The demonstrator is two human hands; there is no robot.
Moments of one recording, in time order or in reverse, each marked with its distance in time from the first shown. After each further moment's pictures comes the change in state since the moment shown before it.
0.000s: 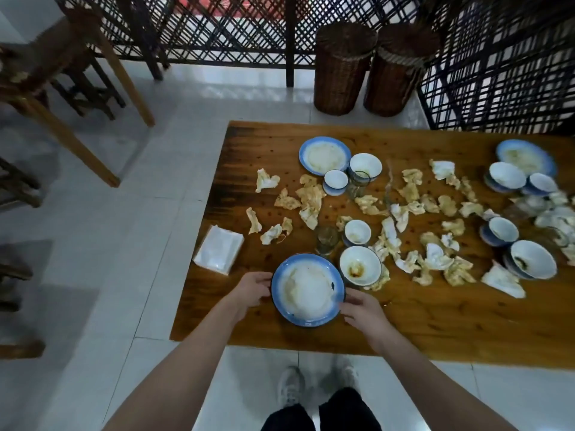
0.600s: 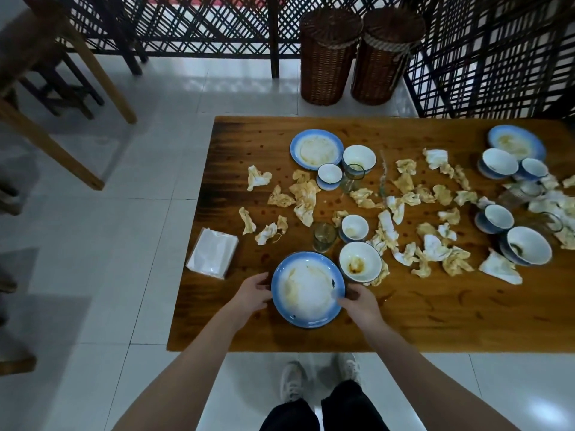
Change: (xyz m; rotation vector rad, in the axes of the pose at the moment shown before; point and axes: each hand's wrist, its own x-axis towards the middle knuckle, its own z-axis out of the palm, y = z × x) left_hand 0.009 -0.007 0.003 -0.053 -0.043 0.017; right_hand 0.019 0.004 0.014 -0.206 0.238 -0.073
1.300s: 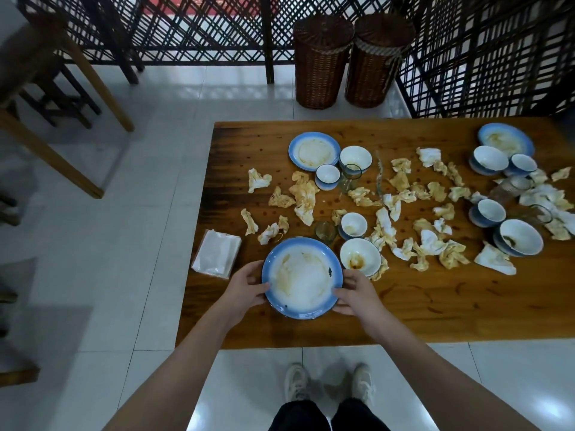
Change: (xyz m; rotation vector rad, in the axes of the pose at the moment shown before) left_hand -0.023 0.006 -0.022 -0.164 0.031 0.105; right_hand -0.030 -0.027 -0.002 0.341 -0.152 0.056
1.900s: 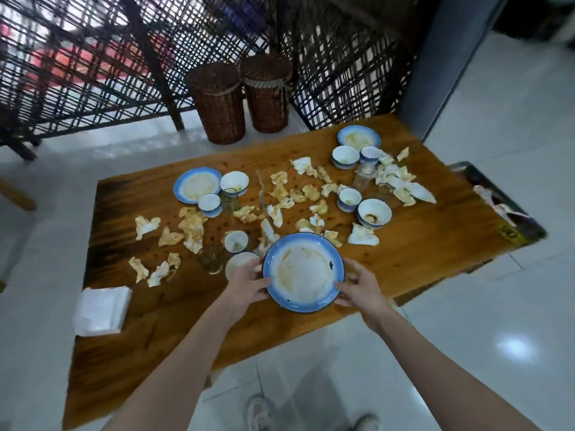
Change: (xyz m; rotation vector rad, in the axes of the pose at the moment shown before) left_hand -0.030 0.046 0.220 0.103 -0.295 0.181; right_hand -0.069 0.002 -0.216 0.171 0.208 -0.173
